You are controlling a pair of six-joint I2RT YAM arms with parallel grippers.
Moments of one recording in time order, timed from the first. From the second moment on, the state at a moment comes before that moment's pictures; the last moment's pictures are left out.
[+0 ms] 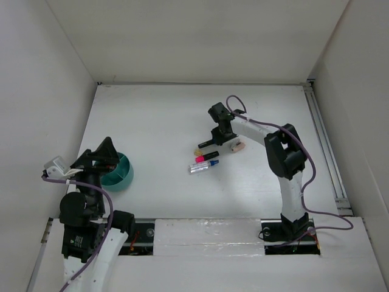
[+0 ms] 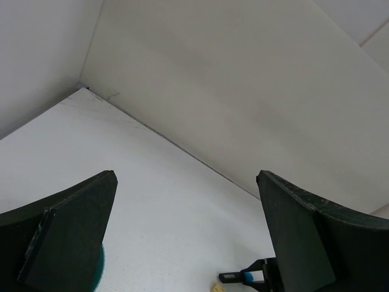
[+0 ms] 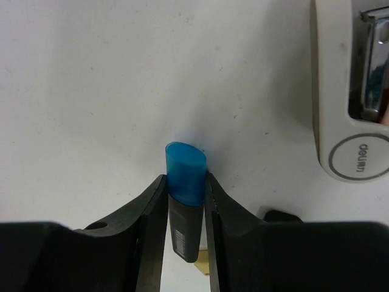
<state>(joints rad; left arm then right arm) -0.23 0.14 0.73 -0.36 -0.46 -0.53 0.57 2.10 1.58 -0.73 0.26 1.68</state>
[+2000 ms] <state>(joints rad) -0.23 0.54 0.78 -0.28 0.59 -0.44 0.75 1.60 1.19 0.75 -0.76 0.84</state>
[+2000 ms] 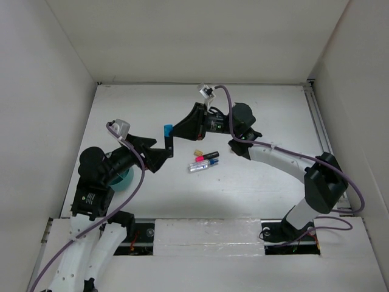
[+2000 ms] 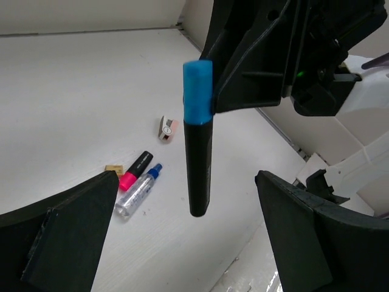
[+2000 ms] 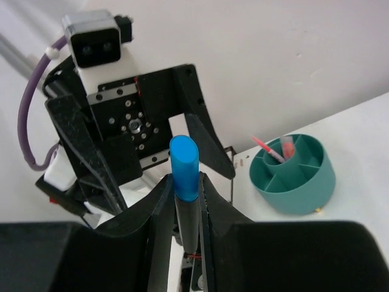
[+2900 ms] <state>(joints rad) -0.23 0.52 0.78 -0.25 0.70 -0.43 0.84 1.69 1.18 0.99 -0.86 0.94</state>
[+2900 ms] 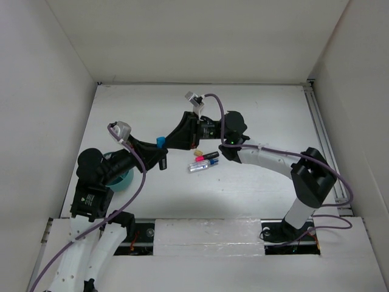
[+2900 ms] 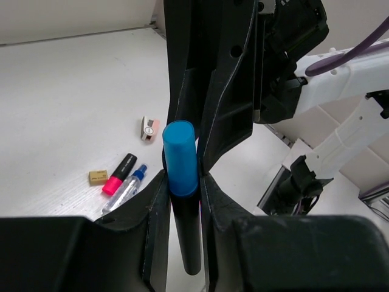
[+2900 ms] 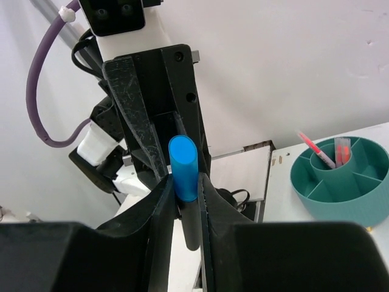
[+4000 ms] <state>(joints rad) -0.23 0.71 0.95 -0.43 -0.32 -0.48 0.75 1.45 0.99 0.71 -0.72 0.71</state>
